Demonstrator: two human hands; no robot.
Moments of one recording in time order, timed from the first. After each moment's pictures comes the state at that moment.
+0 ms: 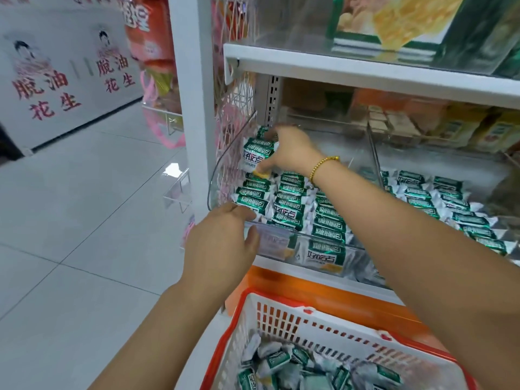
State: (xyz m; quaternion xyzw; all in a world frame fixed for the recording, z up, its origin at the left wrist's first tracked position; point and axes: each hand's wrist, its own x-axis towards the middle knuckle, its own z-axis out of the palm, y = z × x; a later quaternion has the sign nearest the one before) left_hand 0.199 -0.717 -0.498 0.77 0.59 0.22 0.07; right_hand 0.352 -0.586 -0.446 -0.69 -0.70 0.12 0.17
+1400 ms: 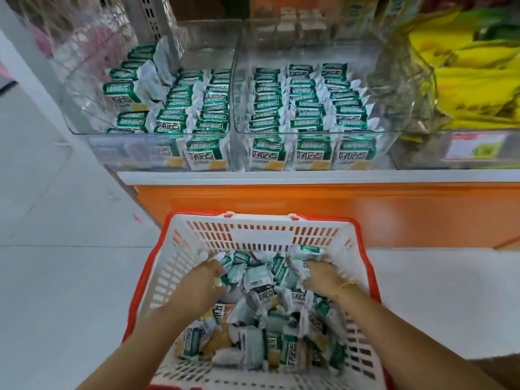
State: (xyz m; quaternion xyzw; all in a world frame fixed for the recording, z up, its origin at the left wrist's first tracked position) left_hand 0.253 -0.846 -0.689 0.80 0.51 -0.08 0.30; right_hand 0.516 -0.918 -0.769 -0.79 -0.50 0.36 -0.06
